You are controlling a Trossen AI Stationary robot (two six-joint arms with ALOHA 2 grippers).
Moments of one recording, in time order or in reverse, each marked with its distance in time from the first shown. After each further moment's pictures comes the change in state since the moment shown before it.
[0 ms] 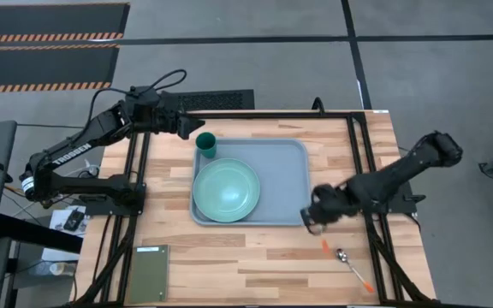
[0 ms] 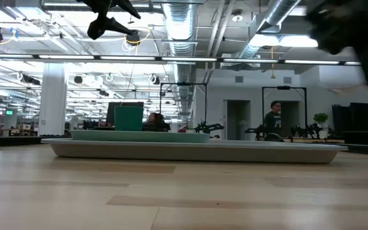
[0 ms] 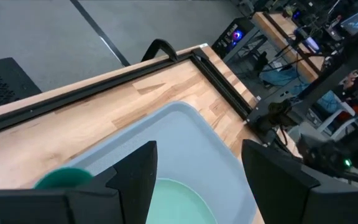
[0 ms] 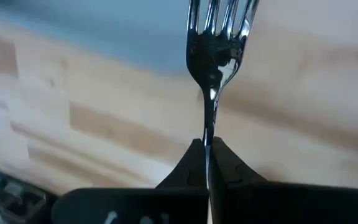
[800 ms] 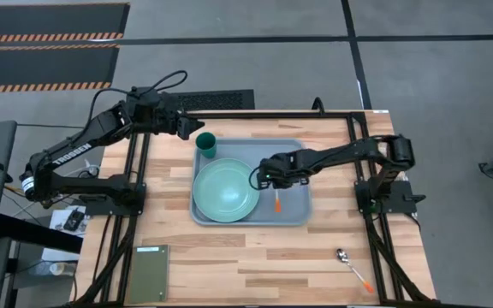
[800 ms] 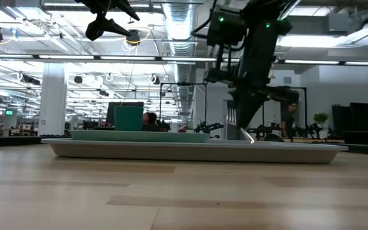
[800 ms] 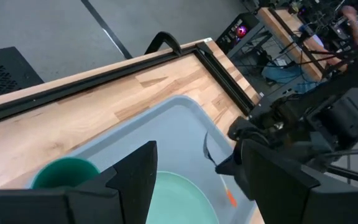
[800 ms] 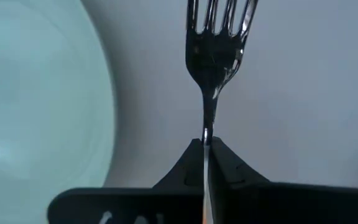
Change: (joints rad) left arm 0.000 0.000 0.000 -0.026 0.000 -0.019; right arm -0.480 0.476 0.242 0.231 0.121 -0.396
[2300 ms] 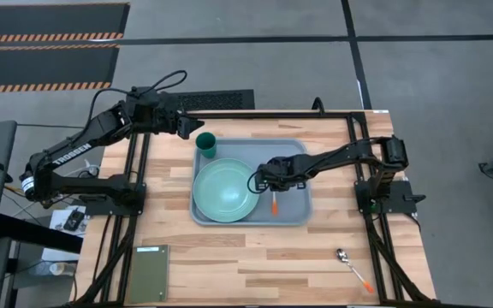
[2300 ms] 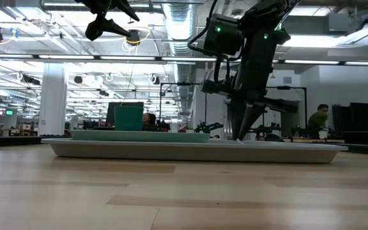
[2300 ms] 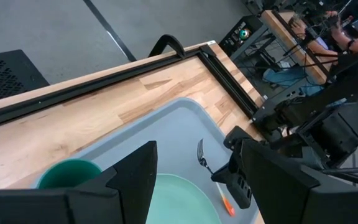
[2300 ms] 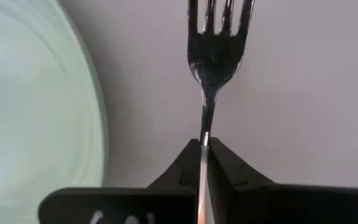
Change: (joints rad) left arm 0.000 0.000 0.000 0.001 -0.019 0.000; right arm 0.023 0.063 -0.026 0.082 0.033 0.078
